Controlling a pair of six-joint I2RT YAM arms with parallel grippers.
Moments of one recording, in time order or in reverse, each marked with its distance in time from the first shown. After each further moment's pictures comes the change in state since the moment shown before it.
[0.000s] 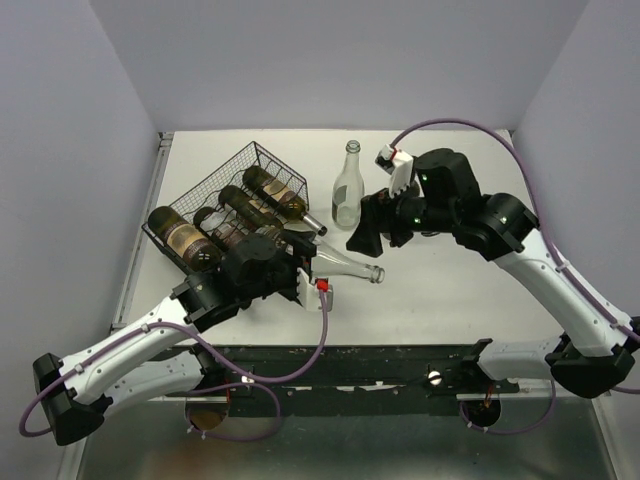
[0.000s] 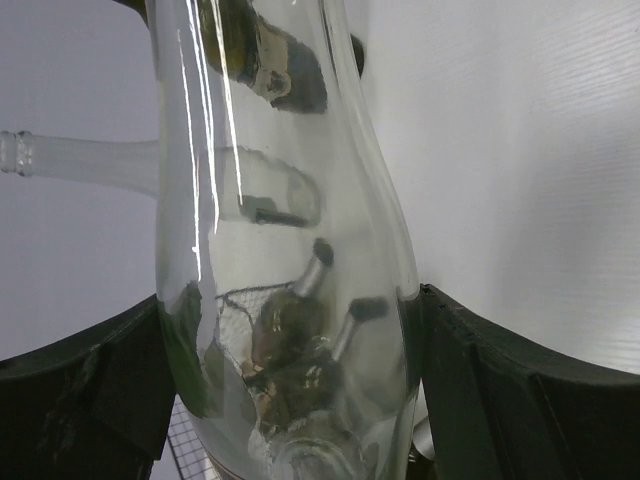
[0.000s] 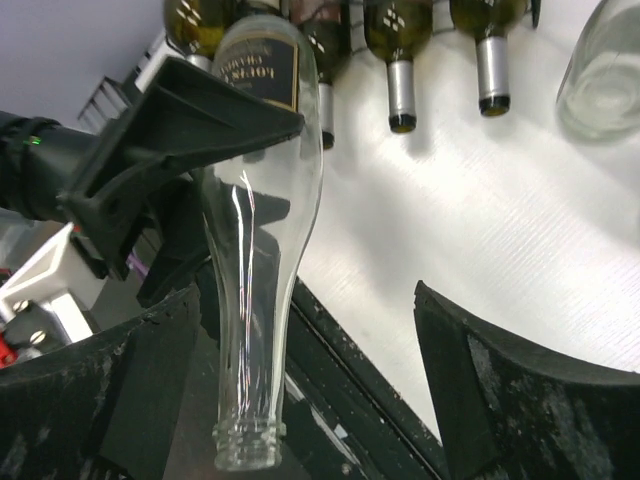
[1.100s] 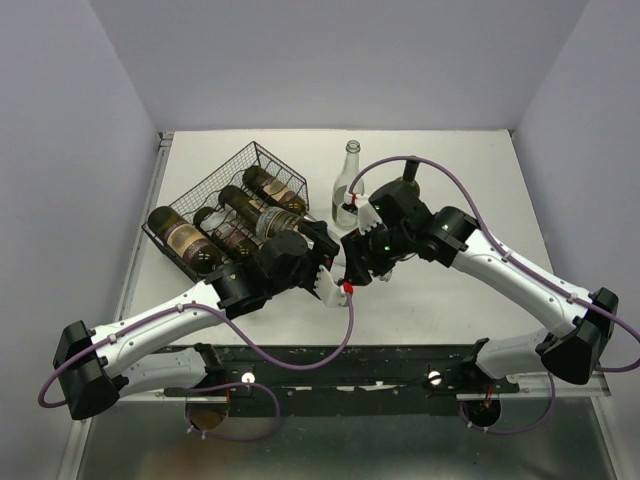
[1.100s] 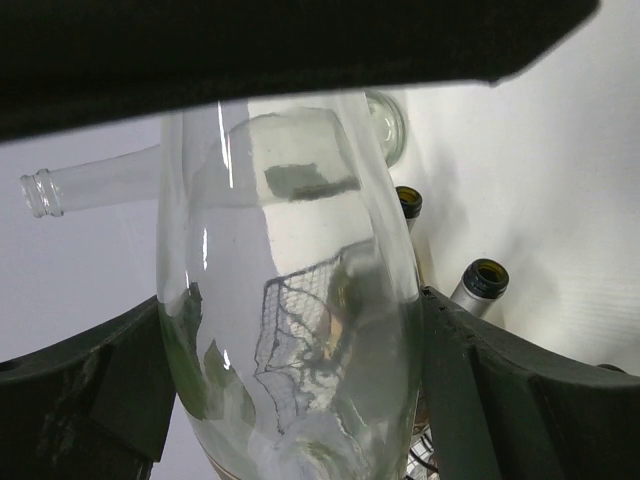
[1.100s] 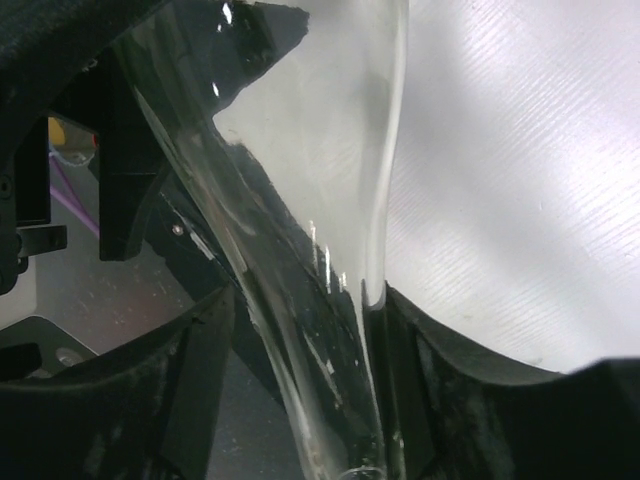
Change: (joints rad) left arm -0.056 0.193 0.026 0.096 -0.222 0.218; right arm 0.067 0.087 -0.238 0.031 -0.029 -0.037
